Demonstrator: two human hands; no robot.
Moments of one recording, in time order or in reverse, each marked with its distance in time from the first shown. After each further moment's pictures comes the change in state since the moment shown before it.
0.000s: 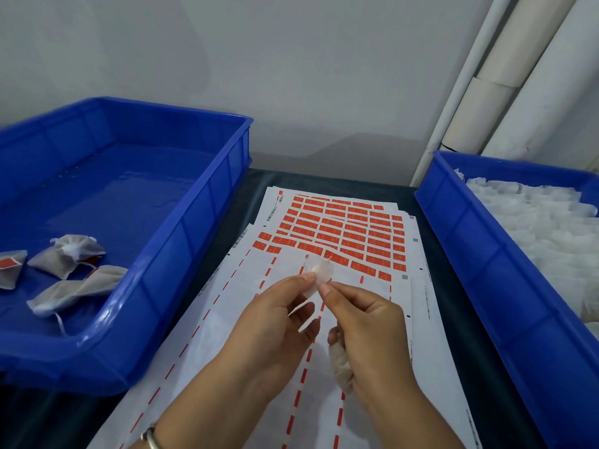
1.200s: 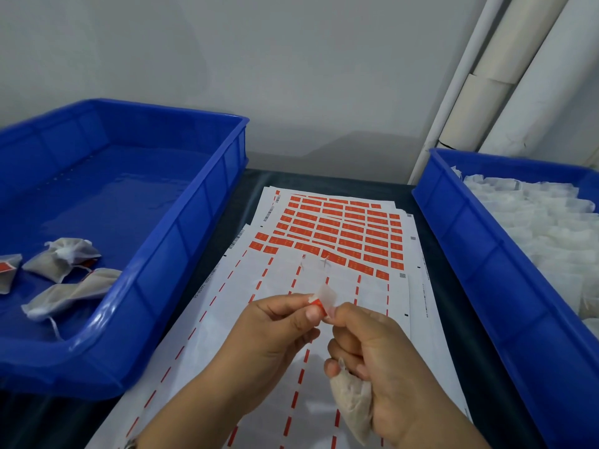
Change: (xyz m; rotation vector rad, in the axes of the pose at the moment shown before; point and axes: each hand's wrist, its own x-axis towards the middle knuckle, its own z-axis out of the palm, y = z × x) left_hand -0.007 -0.005 -0.021 0.344 -0.377 0.225; right_hand -0.016 -0.017 -0.023 0.225 -0.215 0.442
